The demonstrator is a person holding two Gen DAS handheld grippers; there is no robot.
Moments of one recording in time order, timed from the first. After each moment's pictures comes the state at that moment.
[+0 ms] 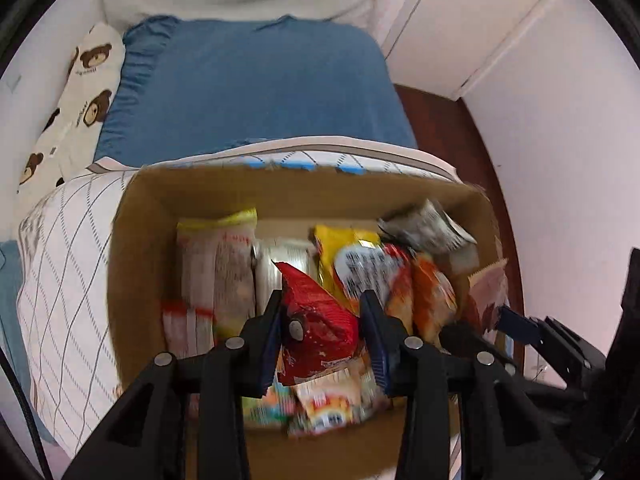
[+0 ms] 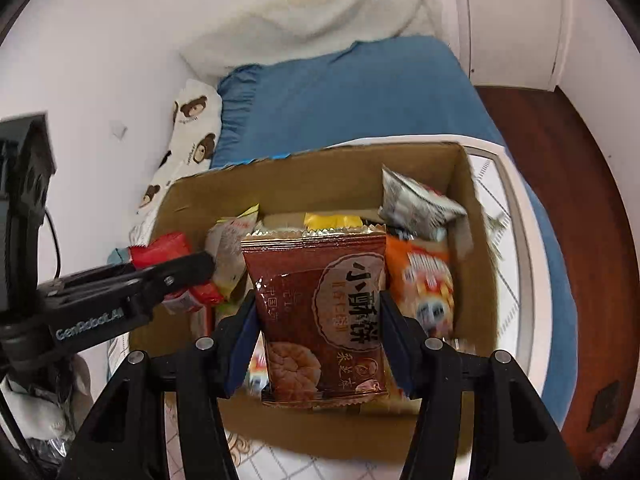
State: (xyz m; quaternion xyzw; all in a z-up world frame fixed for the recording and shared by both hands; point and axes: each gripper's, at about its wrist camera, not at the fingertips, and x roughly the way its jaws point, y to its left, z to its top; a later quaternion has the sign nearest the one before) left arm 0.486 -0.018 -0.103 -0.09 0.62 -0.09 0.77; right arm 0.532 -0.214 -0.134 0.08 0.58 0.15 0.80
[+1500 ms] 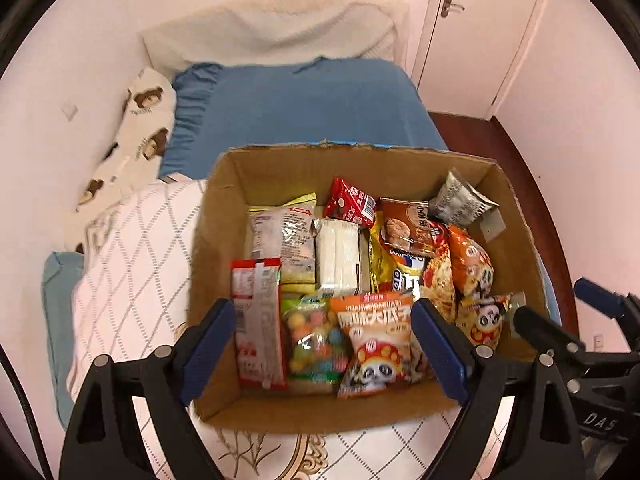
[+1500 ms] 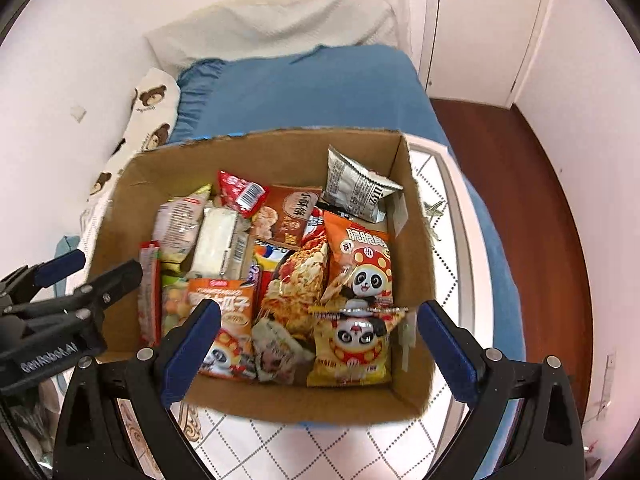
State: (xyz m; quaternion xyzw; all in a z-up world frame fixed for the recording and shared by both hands) left arm 0.372 -0.030 -0.061 0.00 0.54 -0.01 0.84; right arm 0.455 -0.216 -0.118 0.01 0.55 0.07 0.83
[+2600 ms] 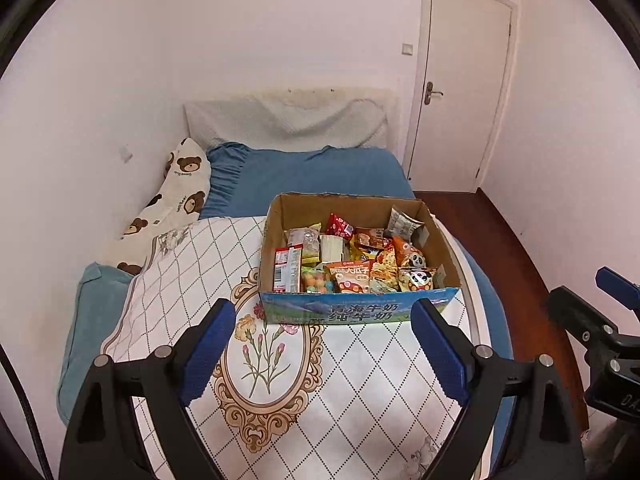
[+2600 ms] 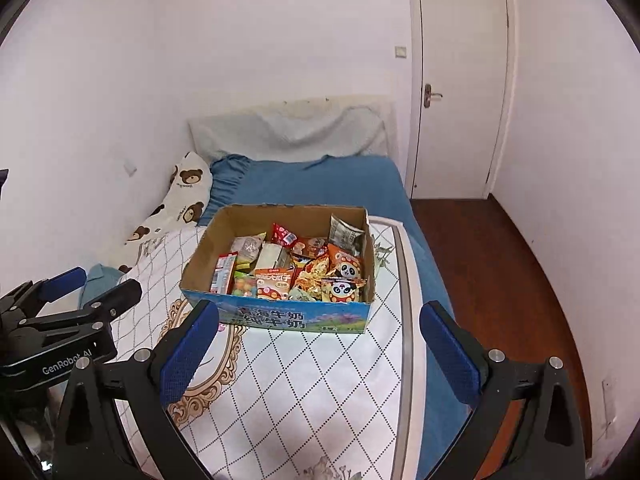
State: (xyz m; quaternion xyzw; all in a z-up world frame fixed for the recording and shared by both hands) left arm 0.137 -0.036 0.068 -0.01 0.39 0.01 0.92; right arm 0.195 -0.246 0.044 -0.01 0.37 0.08 0.93
